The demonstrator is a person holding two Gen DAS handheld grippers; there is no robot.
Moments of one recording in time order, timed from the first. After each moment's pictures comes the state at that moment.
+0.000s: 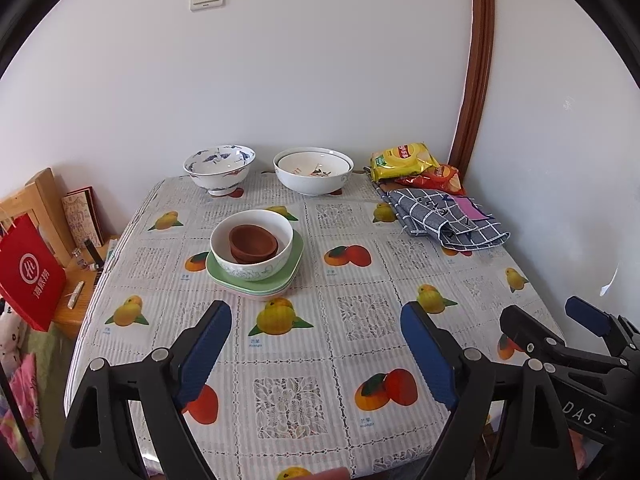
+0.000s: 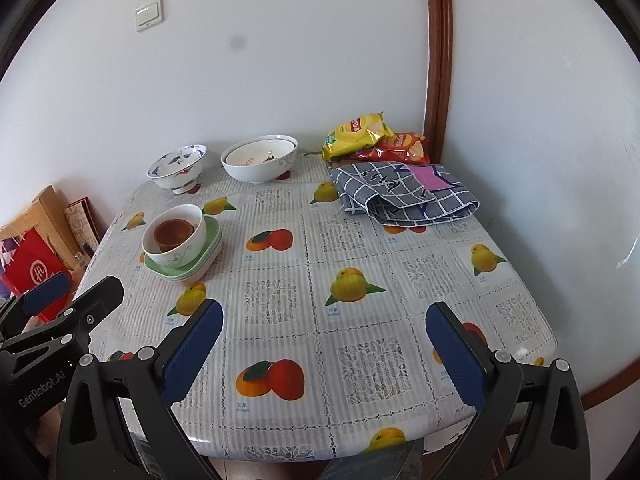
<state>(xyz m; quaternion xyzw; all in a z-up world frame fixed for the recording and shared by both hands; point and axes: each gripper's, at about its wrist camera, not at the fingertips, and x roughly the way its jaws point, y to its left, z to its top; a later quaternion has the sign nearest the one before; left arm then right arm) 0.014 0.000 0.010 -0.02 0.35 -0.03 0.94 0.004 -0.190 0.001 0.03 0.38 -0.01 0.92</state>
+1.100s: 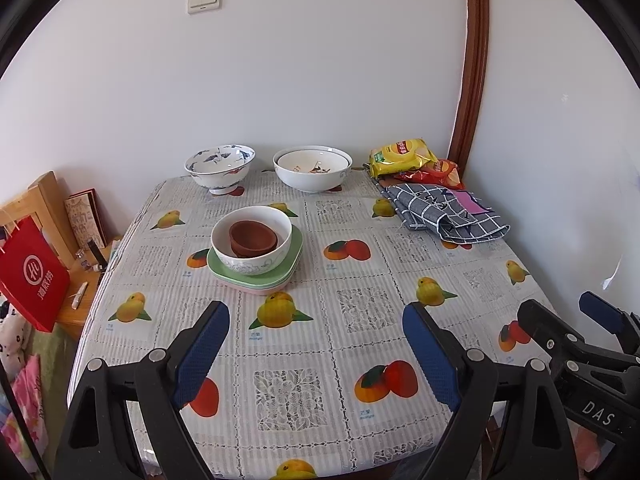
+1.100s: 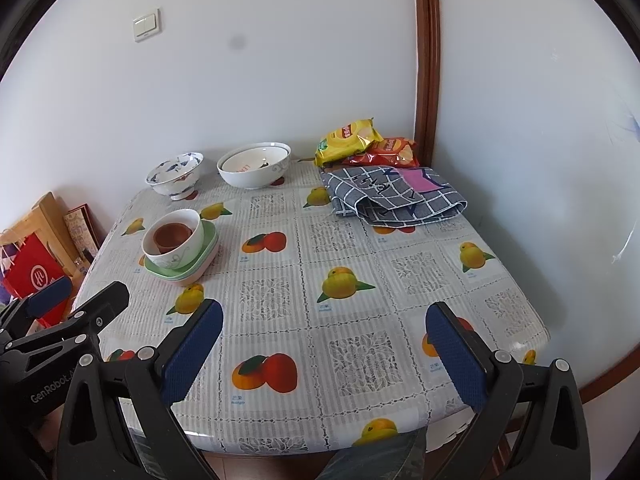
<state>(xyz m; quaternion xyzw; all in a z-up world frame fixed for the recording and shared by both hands) 0.004 -0.005 0.009 -0.01 0.35 -0.02 0.94 -0.014 -0.201 0.004 0.04 0.37 -0.02 0.93</state>
